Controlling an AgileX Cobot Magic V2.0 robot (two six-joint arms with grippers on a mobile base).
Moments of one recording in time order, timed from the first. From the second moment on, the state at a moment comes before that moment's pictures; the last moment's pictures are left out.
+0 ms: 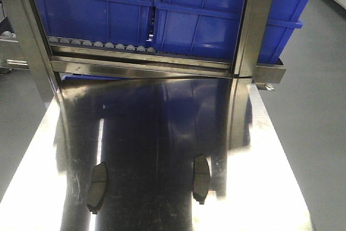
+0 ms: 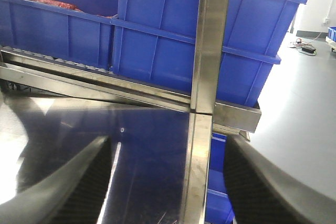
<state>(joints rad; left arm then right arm) -0.16 0.26 -0.36 -0.05 0.39 -0.03 0.17 0.23 -0.39 0.05 0.36 -0.10</state>
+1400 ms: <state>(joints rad) -0.45 1.58 -1.01 -0.11 0.77 -0.18 0.17 0.23 -0.39 0.05 0.36 -0.10</state>
